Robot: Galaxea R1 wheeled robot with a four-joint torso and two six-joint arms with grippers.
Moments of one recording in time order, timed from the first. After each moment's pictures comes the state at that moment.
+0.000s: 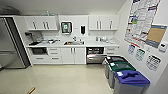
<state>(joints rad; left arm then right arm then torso) 1.55 2.85 -2.50 0.47 -0.18 -0.37 -1.53 3.02 -2.76 -0.25 0.09 0.34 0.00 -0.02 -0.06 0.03</state>
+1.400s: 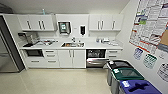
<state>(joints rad) 1.55 2.85 -2.50 0.47 -0.18 -0.37 -1.53 3.02 -2.76 -0.25 0.09 0.34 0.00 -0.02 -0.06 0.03</state>
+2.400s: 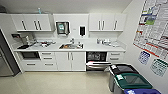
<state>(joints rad) 1.55 2.85 -2.50 0.47 -0.18 -0.37 -1.53 3.02 -2.76 -0.25 0.09 0.34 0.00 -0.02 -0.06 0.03</state>
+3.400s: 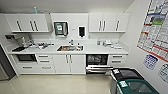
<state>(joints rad) 1.54 2.85 -2.50 0.47 -0.18 -0.37 -1.53 3.02 -2.76 -0.25 0.09 0.34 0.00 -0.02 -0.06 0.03</state>
